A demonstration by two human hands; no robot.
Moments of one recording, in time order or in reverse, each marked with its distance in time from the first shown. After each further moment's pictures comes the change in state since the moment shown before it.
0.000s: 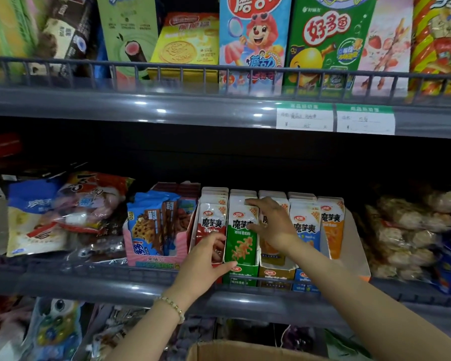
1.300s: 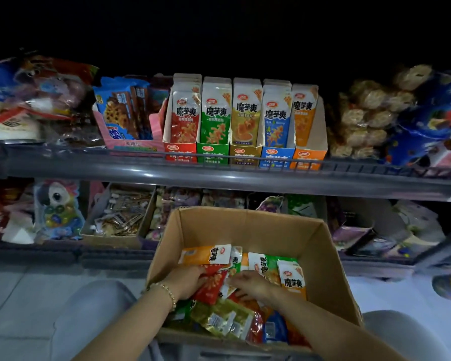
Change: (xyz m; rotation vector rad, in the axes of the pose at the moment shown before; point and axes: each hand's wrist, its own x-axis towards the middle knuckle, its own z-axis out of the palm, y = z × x) left_hand -0.203 -0.072 0.132 0.398 -0.895 -0.192; right_hand -0.343 0.012 0.124 0.701 -0.816 0.979
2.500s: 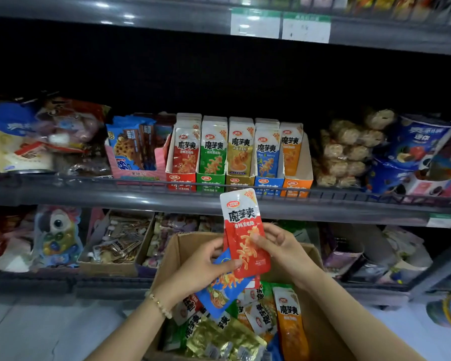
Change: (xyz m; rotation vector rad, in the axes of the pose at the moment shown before) left_hand -0.069 0.087 -0.094 -1.105 0.316 0.330; right_hand -0.133 -0.116 -0.067 0.384 0.158 -0.653
